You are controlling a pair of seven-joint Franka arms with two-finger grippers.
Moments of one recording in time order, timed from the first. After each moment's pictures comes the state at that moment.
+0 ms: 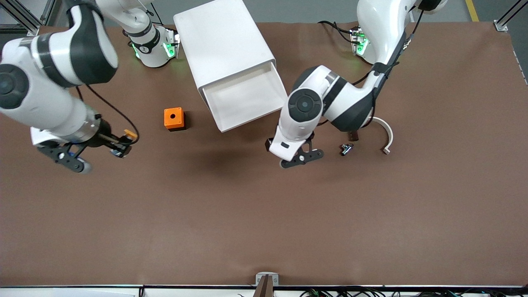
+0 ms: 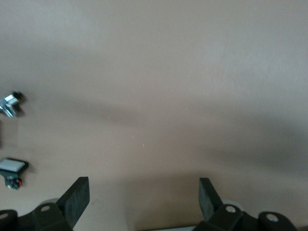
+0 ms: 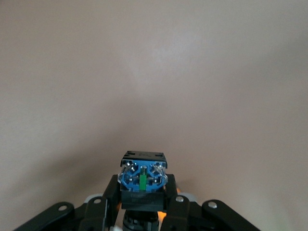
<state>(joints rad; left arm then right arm) -0.61 0.61 -0.13 -1.32 -0.05 1.86 -0.97 0.21 0.23 -0.09 -1.58 0.00 1.76 0.54</state>
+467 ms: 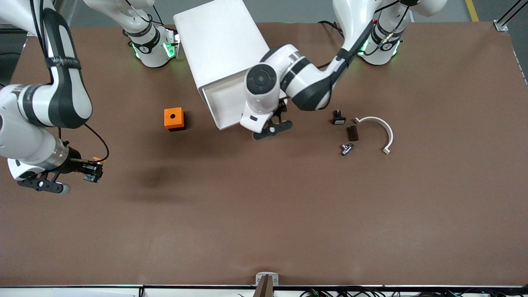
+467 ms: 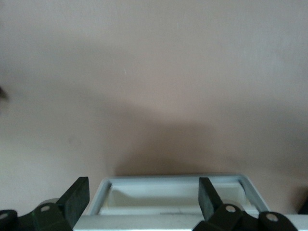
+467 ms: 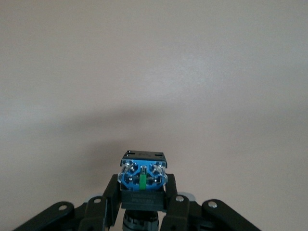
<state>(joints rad) -0.75 0.61 -0.17 -1.35 -0.08 1.82 -1.20 0.01 0.34 -0.09 -1.81 0.00 2.17 0.10</state>
